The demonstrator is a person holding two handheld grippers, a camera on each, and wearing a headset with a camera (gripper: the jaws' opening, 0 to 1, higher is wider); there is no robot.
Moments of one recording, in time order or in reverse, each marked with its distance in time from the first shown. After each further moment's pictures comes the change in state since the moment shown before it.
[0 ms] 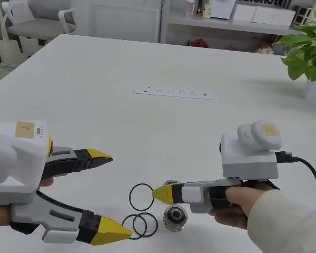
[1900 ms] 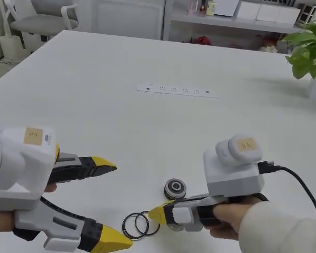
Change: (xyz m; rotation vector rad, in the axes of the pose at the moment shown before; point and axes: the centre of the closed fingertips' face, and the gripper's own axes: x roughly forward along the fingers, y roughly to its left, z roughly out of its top) left arm 0.003 -0.009 -0.013 -0.006 0.042 -0.036; right arm 0.016 -0.011 -0.032 -0.070 0.121 -0.067
